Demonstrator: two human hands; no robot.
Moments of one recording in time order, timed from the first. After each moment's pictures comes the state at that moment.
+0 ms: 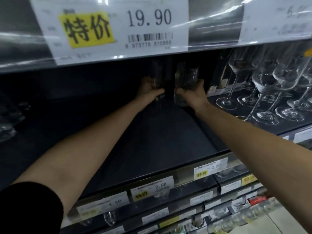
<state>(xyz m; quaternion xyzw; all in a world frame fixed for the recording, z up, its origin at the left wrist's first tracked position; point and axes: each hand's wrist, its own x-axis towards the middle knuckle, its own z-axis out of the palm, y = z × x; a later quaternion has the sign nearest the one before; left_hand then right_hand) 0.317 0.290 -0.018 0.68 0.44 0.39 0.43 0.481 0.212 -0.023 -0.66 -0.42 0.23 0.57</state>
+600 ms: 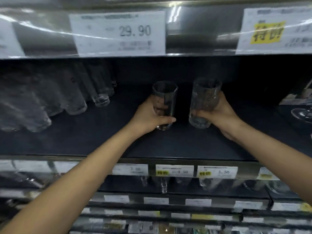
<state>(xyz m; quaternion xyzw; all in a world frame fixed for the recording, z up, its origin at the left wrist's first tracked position) 0.088 0.135 -0.007 0.67 0.50 0.39 0.39 0.320 0.121 0.003 -0.51 -0.63 0.36 0.46</state>
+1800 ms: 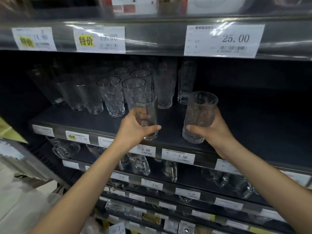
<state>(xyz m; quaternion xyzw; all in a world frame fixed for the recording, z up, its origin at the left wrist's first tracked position) -0.226 0.032 -0.010 0.54 0.65 0.45 0.28 0.016 0.071 -0.015 -0.47 -0.61 0.44 0.46</state>
